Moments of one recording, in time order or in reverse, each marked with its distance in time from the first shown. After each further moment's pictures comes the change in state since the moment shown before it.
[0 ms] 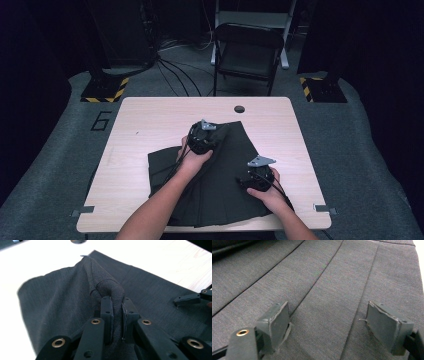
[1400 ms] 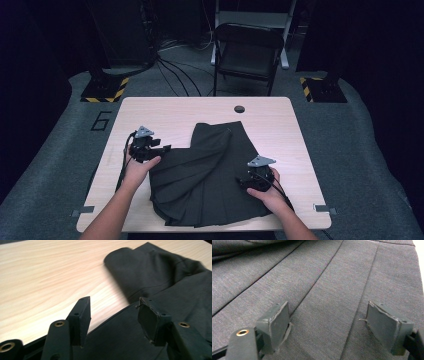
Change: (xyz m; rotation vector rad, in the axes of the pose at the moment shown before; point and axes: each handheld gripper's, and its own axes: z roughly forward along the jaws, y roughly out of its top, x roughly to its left) left arm 0.120 -0.097 -0.101 -0.102 0.089 -0.142; right arm 0.000 0.000 0.000 0.000 0.000 0.000
